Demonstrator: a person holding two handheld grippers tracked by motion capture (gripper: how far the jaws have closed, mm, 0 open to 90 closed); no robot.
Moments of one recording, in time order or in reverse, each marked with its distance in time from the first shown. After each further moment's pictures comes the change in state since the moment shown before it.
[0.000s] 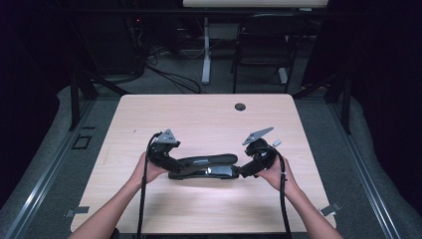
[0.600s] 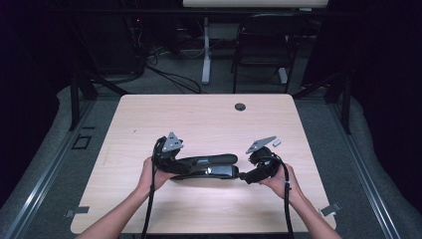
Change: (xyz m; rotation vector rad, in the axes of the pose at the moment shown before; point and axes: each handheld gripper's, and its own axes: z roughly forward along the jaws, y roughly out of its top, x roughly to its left) left arm -0.040 0.009 -0.001 -0.070 0.199 0.019; right arm 0.009 -0.020 -0.002 0.031 -0.067 -0.006
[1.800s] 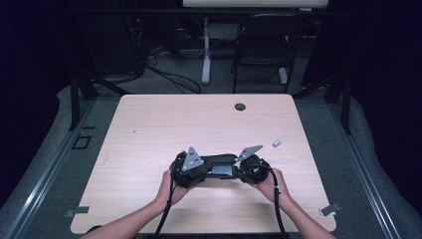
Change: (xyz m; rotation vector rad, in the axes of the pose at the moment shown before) left arm -0.059 -0.002 0.018 -0.070 -0.079 0.045; right arm 0.012 -0.007 0.041 -0.001 -0.032 -0.077
